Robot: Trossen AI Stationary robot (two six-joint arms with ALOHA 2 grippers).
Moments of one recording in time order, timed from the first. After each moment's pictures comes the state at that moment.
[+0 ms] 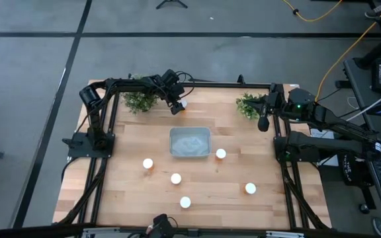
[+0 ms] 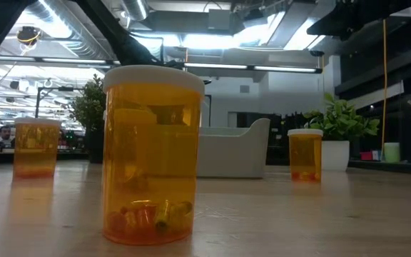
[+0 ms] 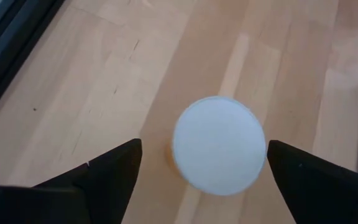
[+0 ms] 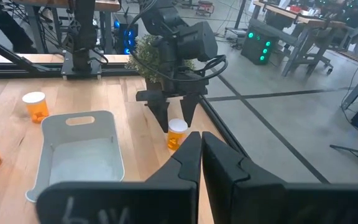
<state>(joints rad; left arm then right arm) 0.66 1.87 1.17 -0.30 0.32 0.15 -0.37 0.59 0.71 -0.33 0.01 -0.16</state>
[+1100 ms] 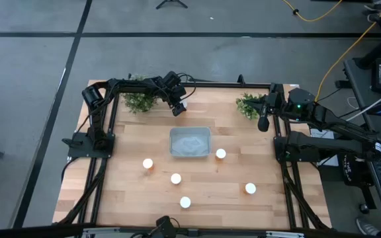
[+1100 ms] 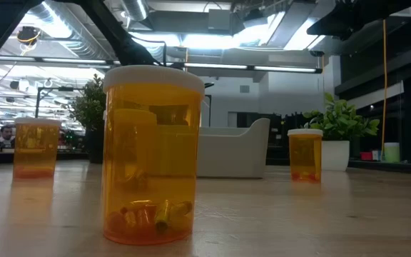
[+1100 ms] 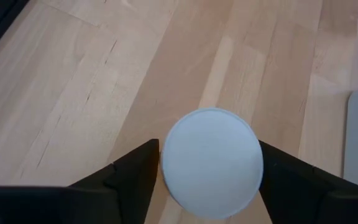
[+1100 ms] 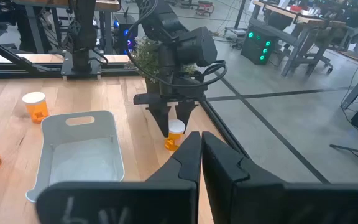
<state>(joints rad) 0.65 1.90 1.17 -0.26 0.37 0.12 -0.37 0.60 0.71 -0.33 0.01 -0.16</state>
